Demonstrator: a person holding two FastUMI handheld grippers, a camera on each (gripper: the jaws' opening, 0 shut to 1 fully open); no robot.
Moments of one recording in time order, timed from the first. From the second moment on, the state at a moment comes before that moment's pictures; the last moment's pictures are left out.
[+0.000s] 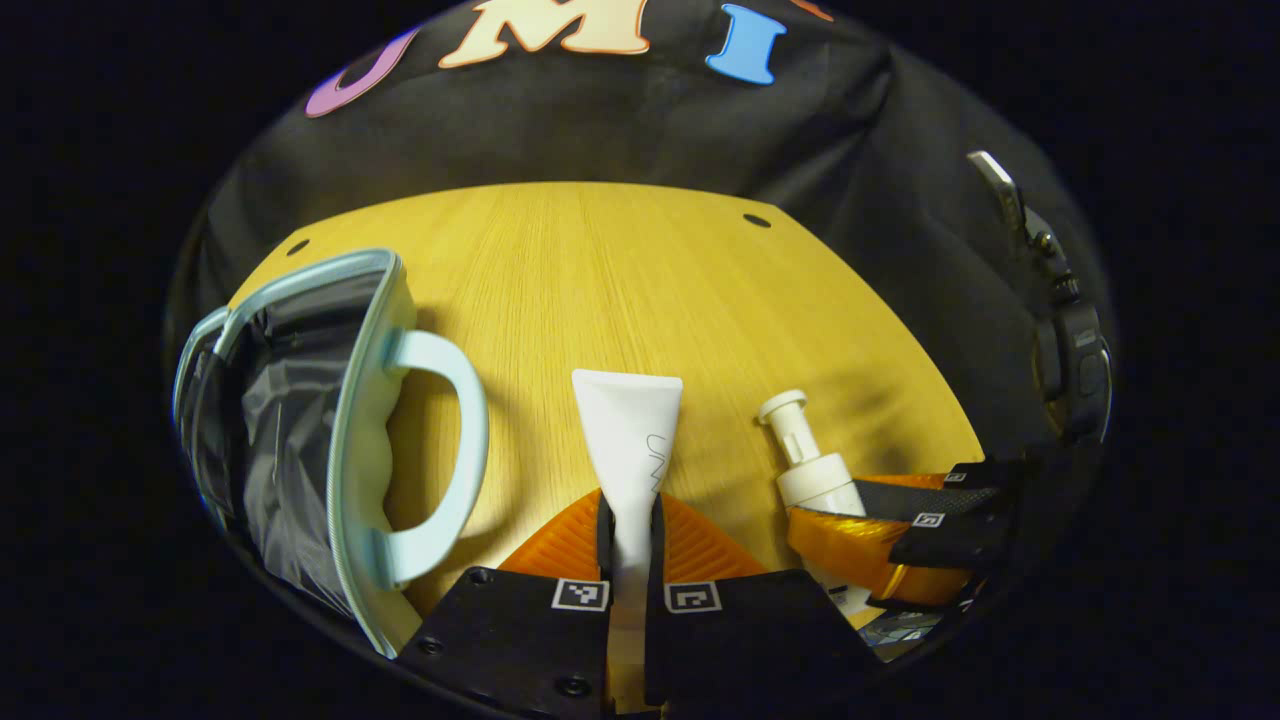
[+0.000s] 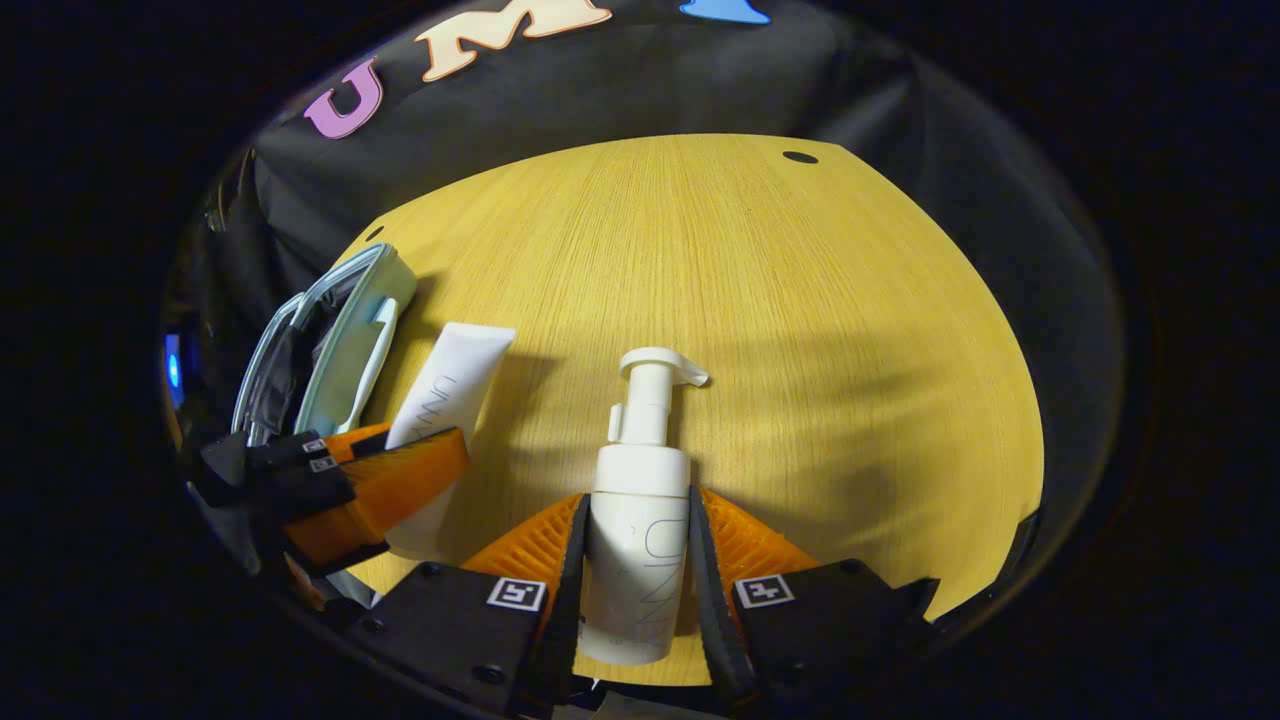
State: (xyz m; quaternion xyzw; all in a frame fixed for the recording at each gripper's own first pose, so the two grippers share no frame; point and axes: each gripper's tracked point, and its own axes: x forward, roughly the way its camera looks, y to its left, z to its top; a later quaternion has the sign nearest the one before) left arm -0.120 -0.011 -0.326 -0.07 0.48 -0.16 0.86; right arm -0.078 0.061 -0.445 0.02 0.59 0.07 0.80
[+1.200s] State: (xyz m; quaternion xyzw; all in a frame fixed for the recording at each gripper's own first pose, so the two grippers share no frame) left arm -0.107 0.243 -0.350 -0.09 0.52 0.02 0.85; right arm -0.003 0.171 -0.343 0.13 0.50 0.12 0.85
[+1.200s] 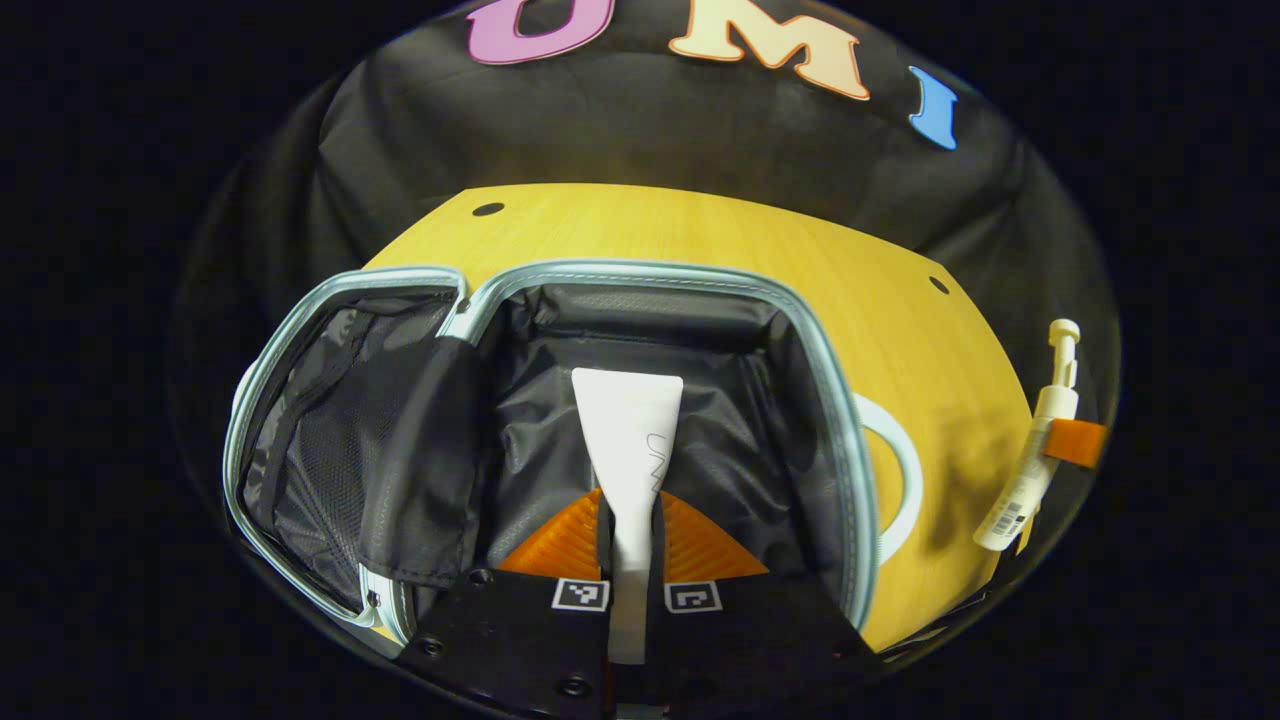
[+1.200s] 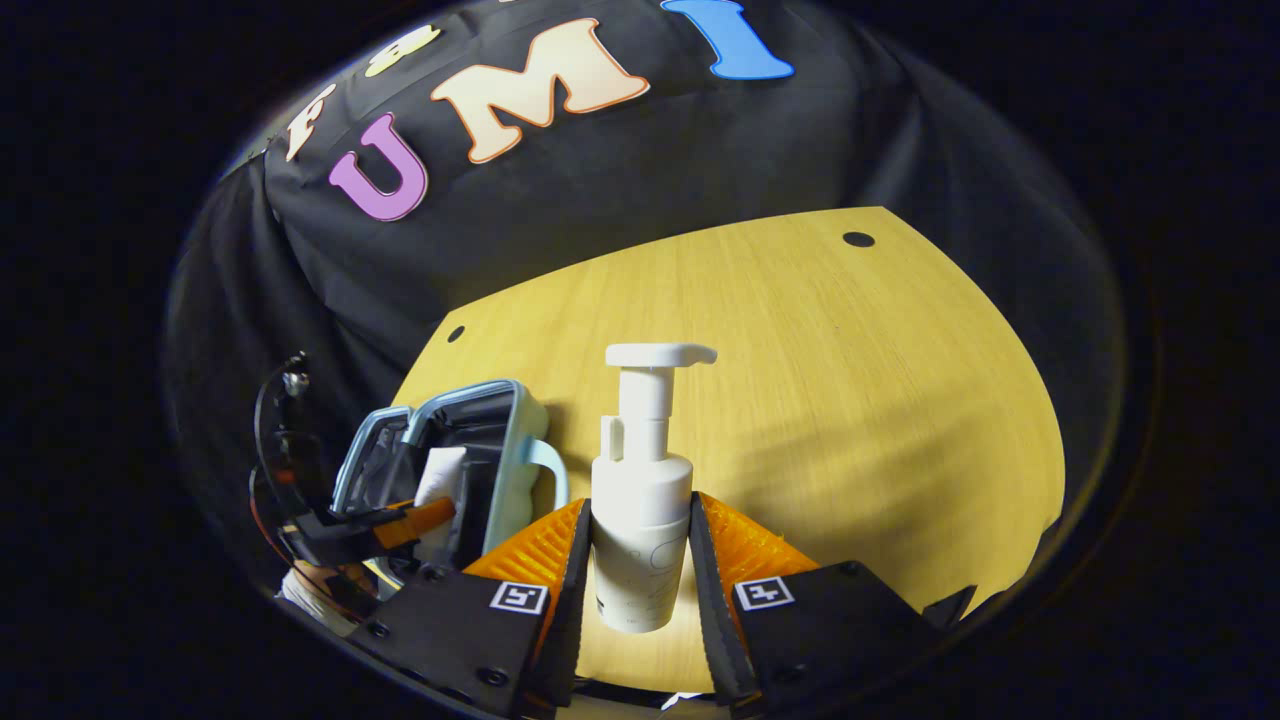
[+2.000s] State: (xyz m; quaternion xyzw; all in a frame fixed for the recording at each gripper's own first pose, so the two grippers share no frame) left arm -0.096 0.270 -0.304 -0.10 0.43 0.01 0.90; right arm -0.015 0.333 -0.334 0.15 0.53 0.23 0.80
